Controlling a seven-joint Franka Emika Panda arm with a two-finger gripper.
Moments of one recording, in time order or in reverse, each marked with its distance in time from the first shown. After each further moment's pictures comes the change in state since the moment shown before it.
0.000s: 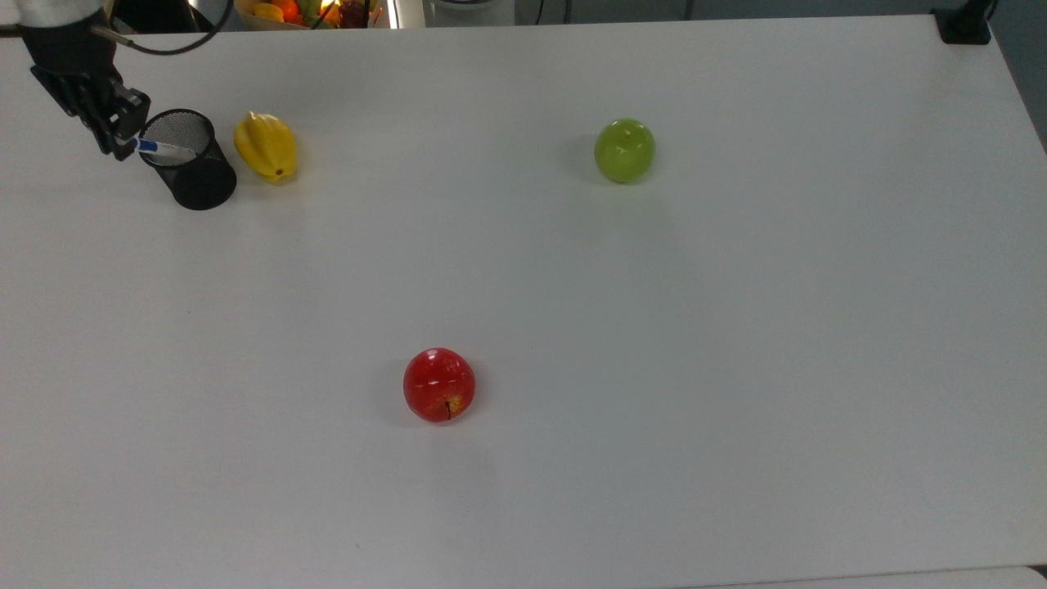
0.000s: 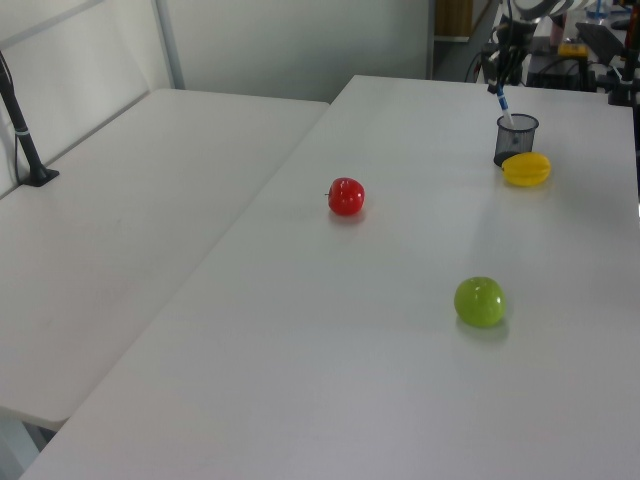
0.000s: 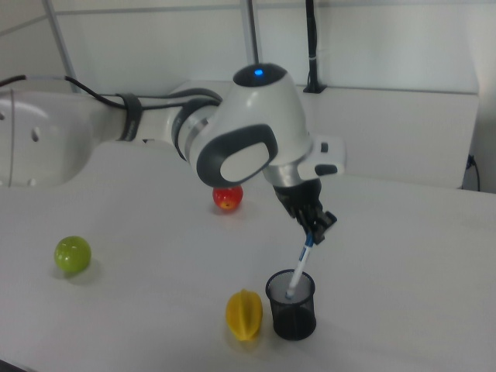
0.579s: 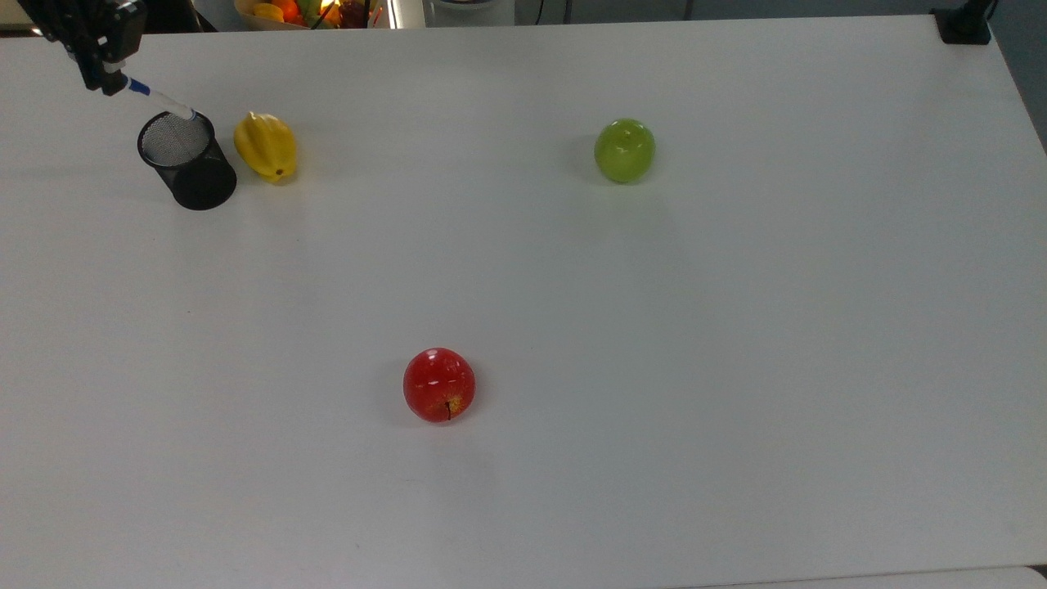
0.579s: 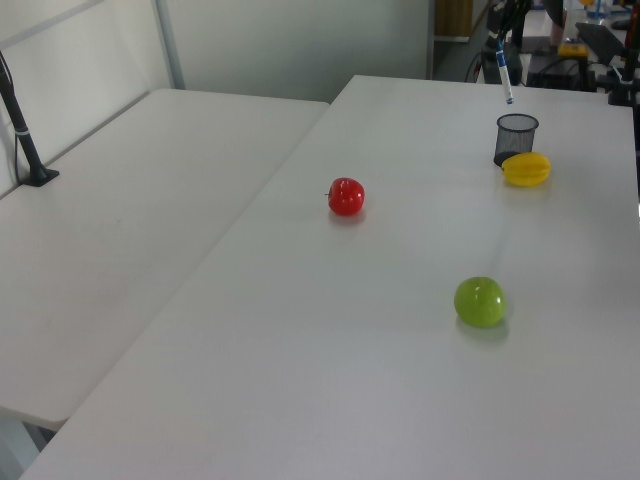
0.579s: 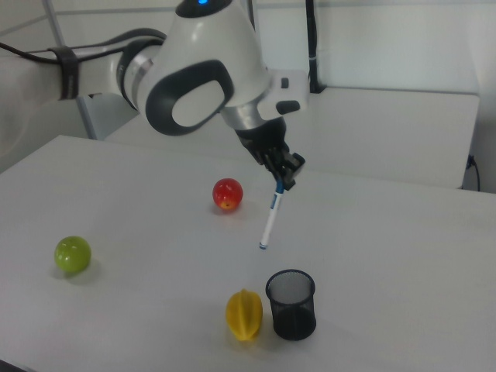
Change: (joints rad) arm 0.081 -0.177 -0.014 0.010 0.000 -0.084 0.004
